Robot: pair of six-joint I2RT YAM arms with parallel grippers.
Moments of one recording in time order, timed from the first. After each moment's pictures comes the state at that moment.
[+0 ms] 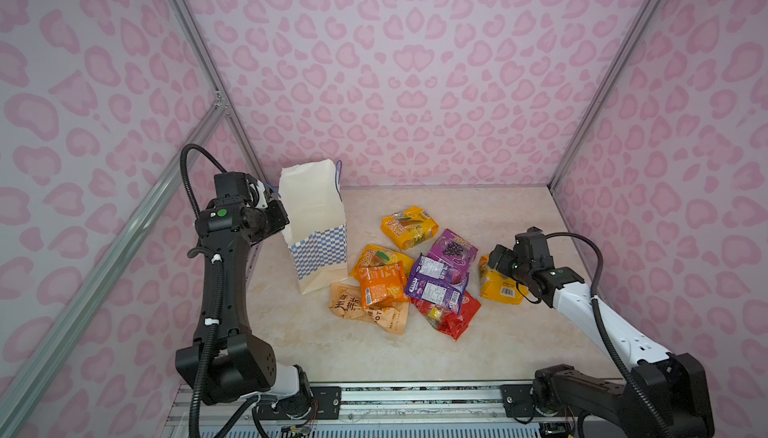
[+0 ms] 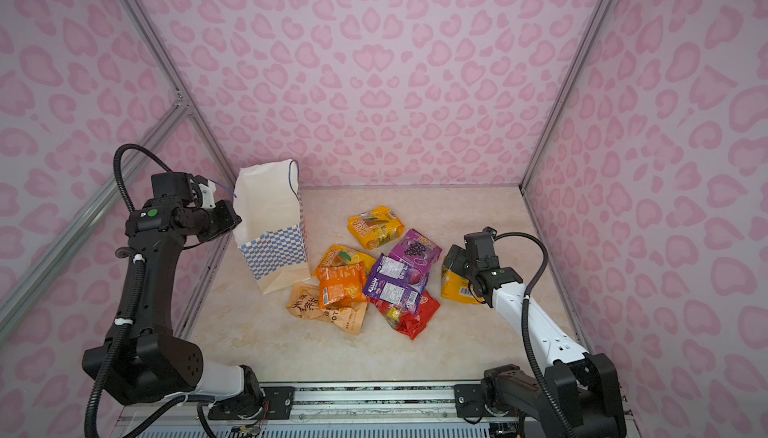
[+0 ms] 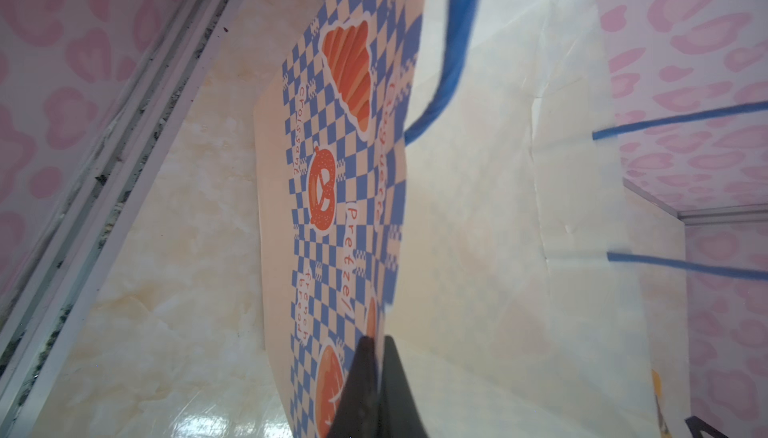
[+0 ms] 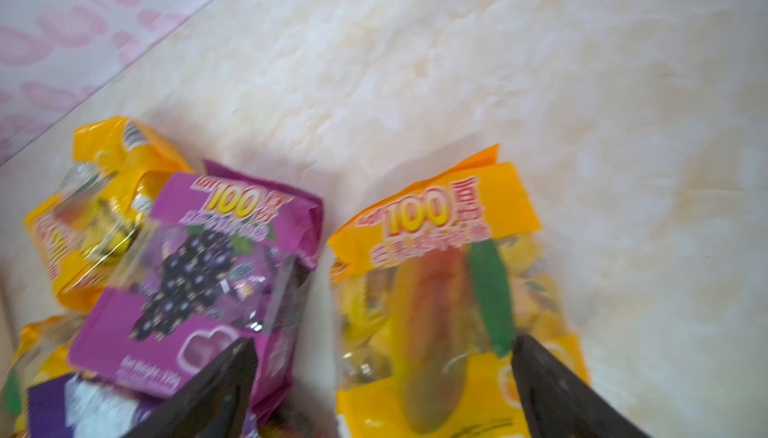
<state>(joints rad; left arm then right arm) 0.25 1.43 1.56 -1.01 0.27 -0.27 0.17 1.18 0.75 -0.43 0.16 0.66</state>
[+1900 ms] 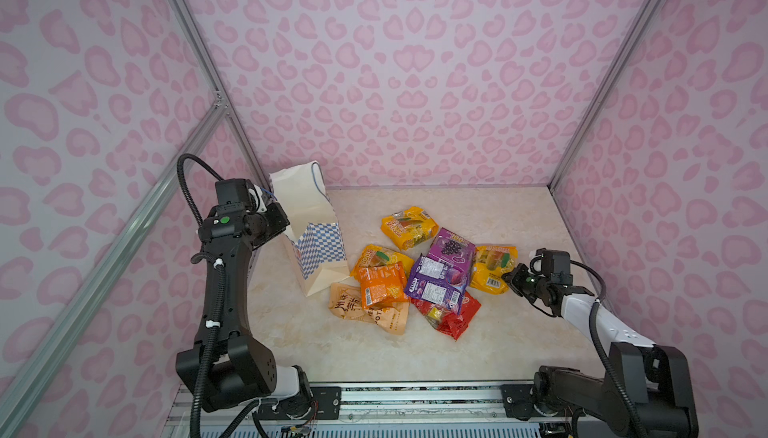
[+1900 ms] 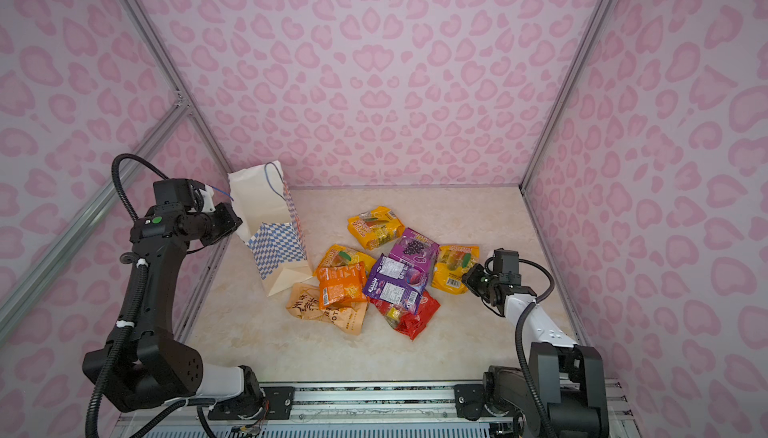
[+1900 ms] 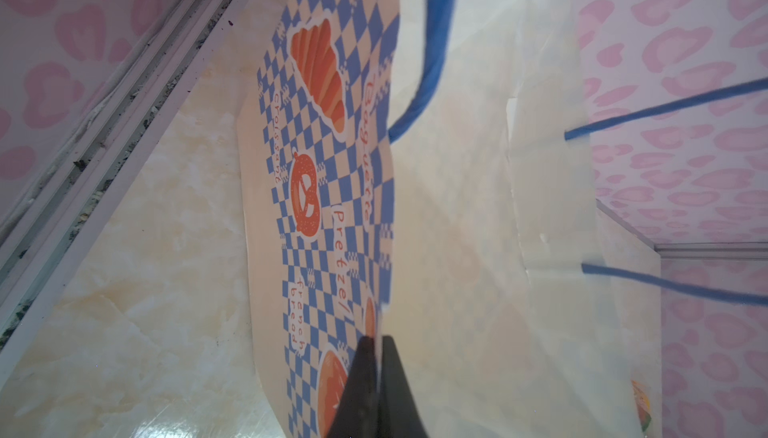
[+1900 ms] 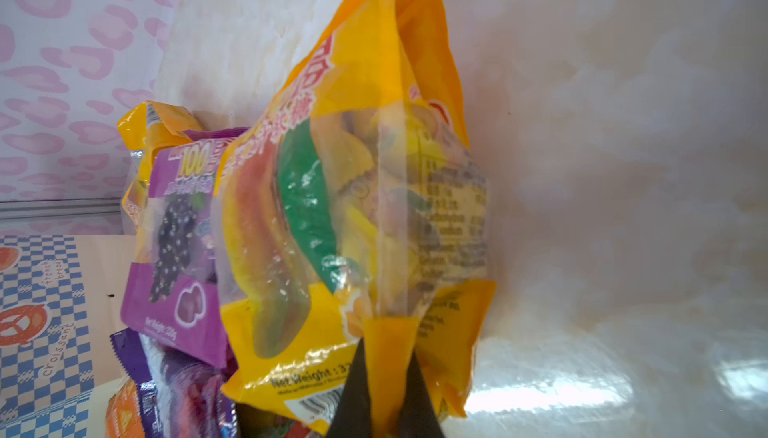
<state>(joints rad) 0.26 1.40 1.47 -0.90 0.32 -0.36 -0.07 1.20 0.56 -0.22 -0.38 0.69</state>
